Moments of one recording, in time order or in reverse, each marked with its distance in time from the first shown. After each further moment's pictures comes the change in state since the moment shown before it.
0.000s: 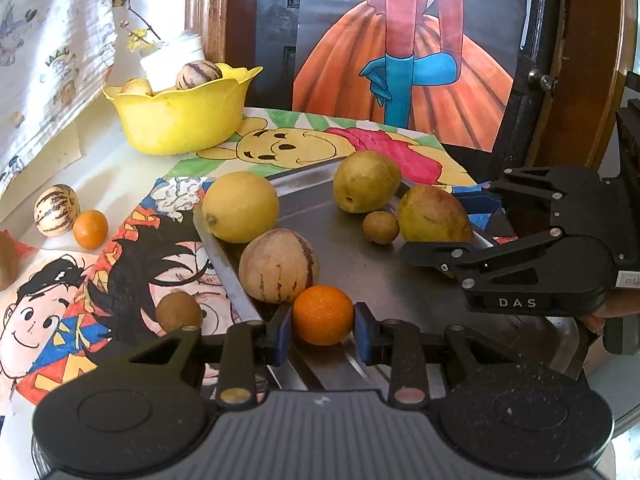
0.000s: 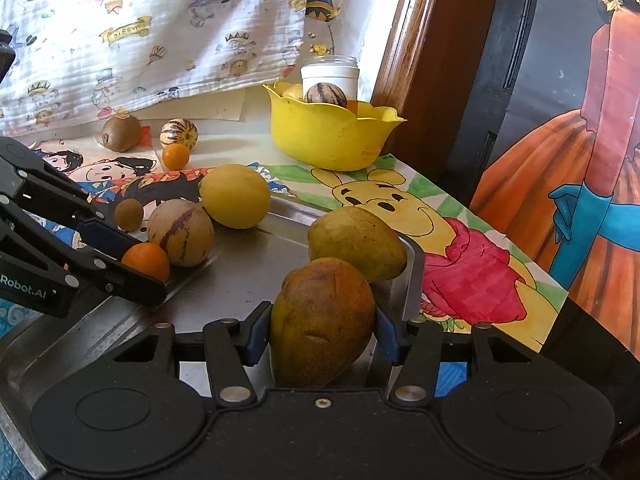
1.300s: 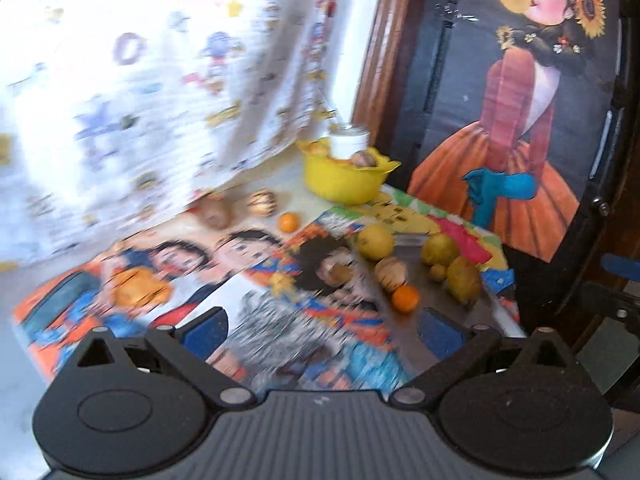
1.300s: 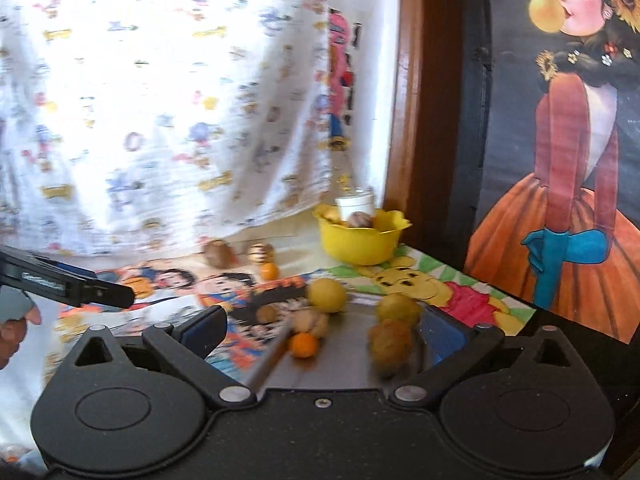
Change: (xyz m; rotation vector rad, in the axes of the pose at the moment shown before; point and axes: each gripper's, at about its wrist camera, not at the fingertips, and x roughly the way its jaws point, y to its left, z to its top) left arm -0.228 0.008 -0.080 -0.343 -0.208 0.281; right arm -0.231 0.071 0.009 0.144 -0.242 0.048
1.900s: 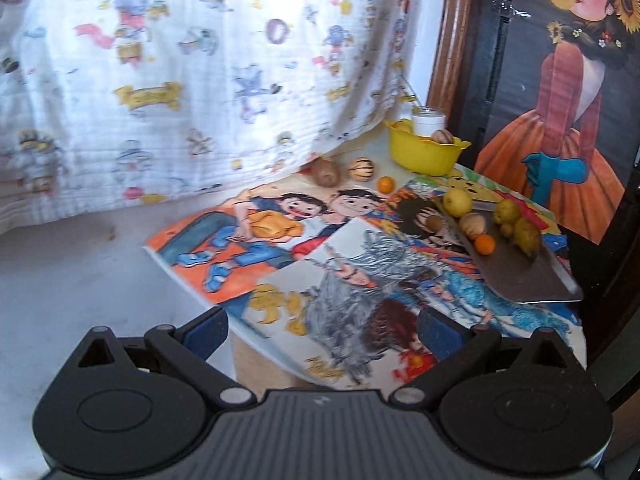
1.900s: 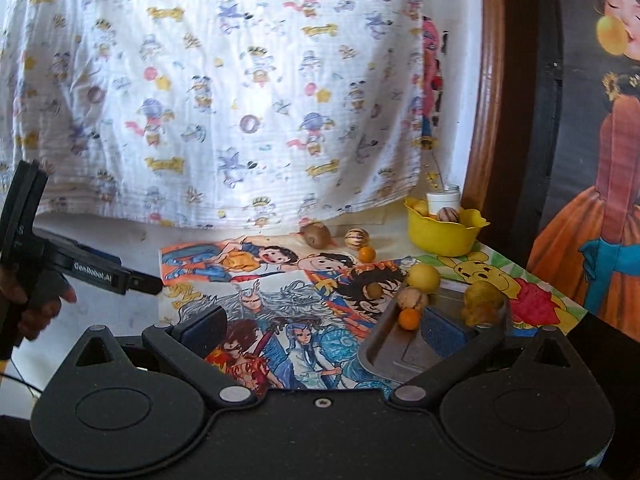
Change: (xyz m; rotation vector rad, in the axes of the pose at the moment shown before) left arm -0.088 0.070 -0.051 -0.033 0.036 0.171; right arm -0.057 0.091 -0.004 -0.091 0.045 0.158
